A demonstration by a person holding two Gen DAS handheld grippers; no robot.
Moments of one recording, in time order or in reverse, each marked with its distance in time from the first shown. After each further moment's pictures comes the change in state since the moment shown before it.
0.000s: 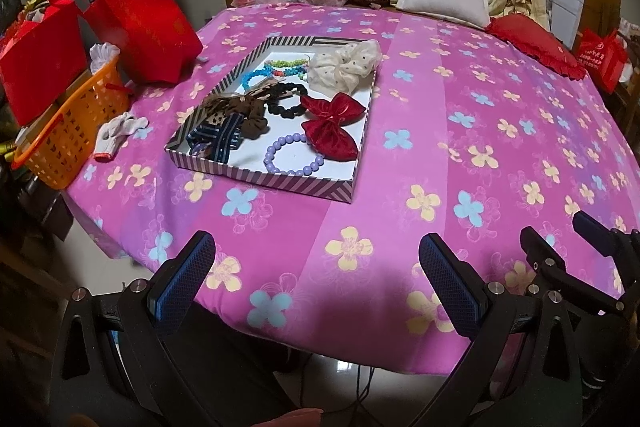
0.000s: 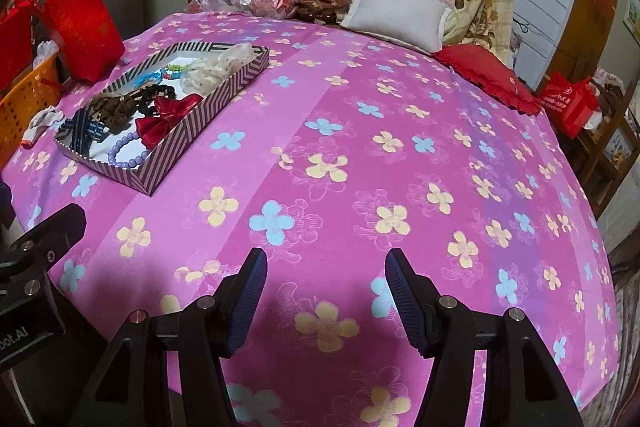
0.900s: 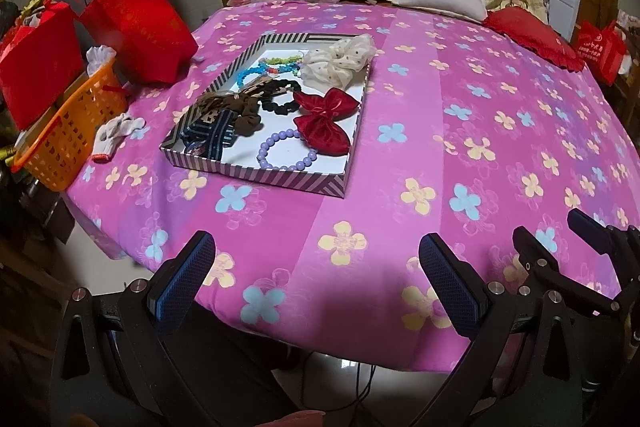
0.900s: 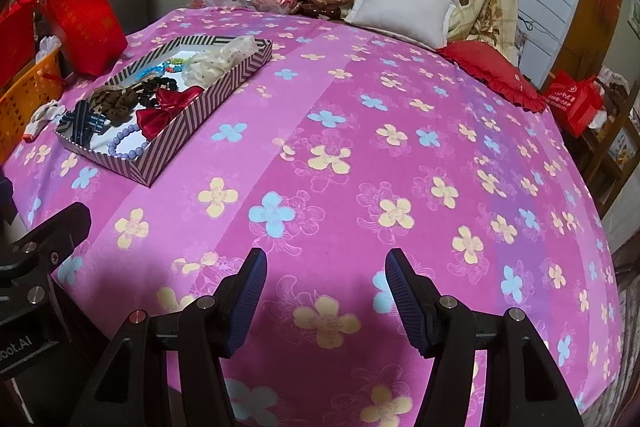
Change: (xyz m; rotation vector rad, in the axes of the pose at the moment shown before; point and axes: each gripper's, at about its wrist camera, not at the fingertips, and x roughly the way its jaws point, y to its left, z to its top) left arm 0.002 -0.012 -0.005 0.026 0.008 0.011; right arm 0.006 -0.004 -0.005 -0.005 0.013 0.016
